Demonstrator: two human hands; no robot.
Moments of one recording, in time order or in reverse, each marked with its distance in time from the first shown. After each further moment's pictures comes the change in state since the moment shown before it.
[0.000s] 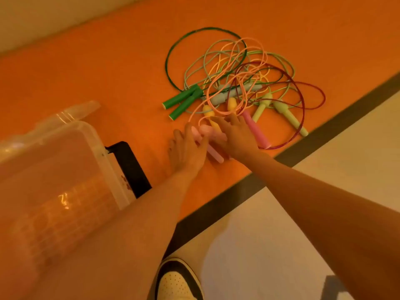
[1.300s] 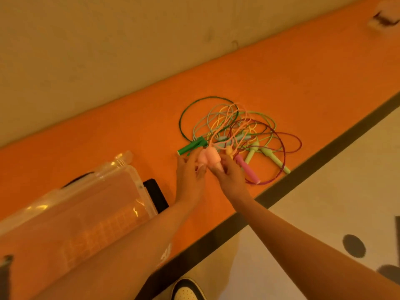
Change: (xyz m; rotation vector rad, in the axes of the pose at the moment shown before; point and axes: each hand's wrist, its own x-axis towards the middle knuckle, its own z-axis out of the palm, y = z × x) left_hand -0.074 0.039 -0.119 -0.560 0.148 0.337; right_hand -0.065 -0.100 -0.086 0.933 0.279 0.195
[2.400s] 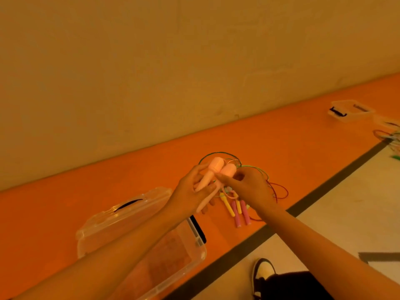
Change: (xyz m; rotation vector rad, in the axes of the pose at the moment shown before) left_hand -0.091 0.177 -0.256 -0.411 -0.348 0.014; right_hand -0.118 -0.312 -0.005 -0.443 -0.006 0.002
